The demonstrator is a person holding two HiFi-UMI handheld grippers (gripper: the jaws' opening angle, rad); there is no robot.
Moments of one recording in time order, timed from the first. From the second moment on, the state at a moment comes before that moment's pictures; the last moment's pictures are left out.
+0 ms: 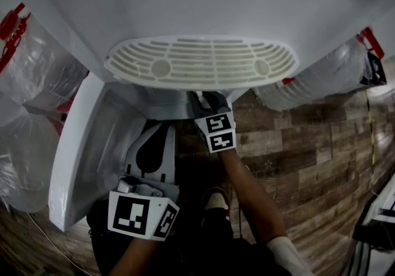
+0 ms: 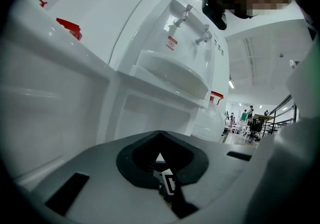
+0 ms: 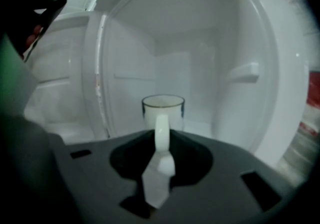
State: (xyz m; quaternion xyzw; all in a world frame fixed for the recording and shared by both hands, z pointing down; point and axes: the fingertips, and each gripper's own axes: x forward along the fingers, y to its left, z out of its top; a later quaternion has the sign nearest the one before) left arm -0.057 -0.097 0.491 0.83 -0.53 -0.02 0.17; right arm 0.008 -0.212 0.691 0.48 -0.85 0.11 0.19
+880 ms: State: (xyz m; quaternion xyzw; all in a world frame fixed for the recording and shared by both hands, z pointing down) left arm -0.060 -0.101 0.497 0.83 -0.53 -0.03 0.18; right arm 0.011 -0.201 0.688 0.49 -0.85 0.10 0.18
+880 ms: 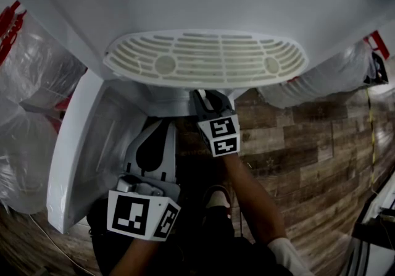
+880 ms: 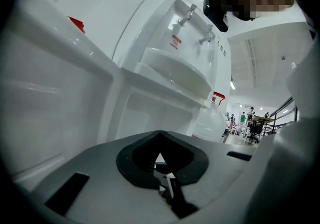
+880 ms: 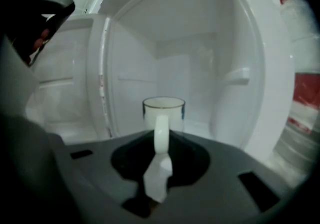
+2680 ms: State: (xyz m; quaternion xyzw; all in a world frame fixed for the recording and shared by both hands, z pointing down) left arm -0.058 -0.104 0.507 0.83 -0.52 -0.02 0.20; right arm 0.042 -0.137 0.624 0.48 -0.86 0.11 0.13
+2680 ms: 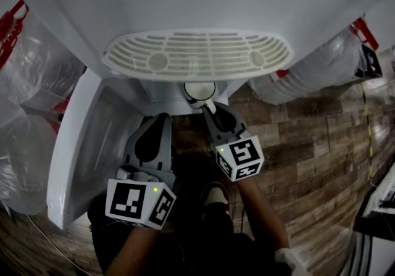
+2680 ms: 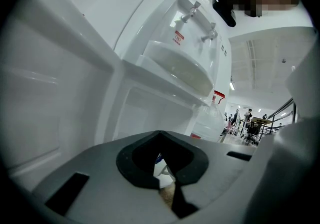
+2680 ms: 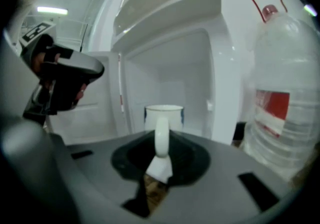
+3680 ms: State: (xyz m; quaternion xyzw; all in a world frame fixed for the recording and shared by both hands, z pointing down) left arm -0.047 -0.100 0.484 0.86 -0.50 -0.01 0.14; right arm 0.038 -0.068 0.516 0.44 -0.89 0.09 0.09
